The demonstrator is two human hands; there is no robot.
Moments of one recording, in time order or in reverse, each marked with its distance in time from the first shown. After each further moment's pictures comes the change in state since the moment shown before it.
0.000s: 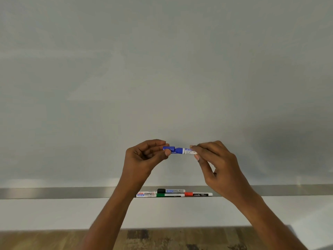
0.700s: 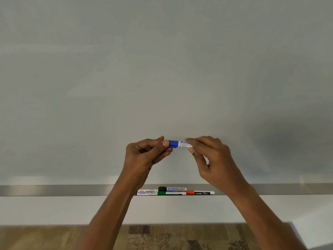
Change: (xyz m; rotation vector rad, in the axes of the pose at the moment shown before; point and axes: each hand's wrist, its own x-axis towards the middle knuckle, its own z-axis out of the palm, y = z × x) left_hand 0.019 -0.012 -0.001 -0.307 0.019 -0.110; right_hand 0.021 0.001 0.016 -0.016 -0.032 -0.007
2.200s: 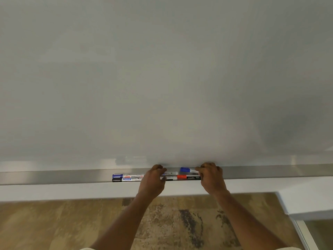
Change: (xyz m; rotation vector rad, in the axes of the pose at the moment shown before) left_hand 0.032 -0.267 -0.082 1.419 -0.172 -0.227; right_hand -0.168 0.188 0.173 -0.330 -0.600 0.595
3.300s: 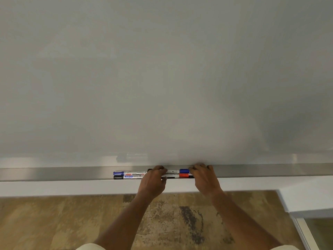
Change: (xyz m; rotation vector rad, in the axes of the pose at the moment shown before) left_hand 0.001 -0.019 0.010 0.086 -0.018 0.054; right_hand 0.003 -0.027 0.013 -0.233 -0.153 -0.174
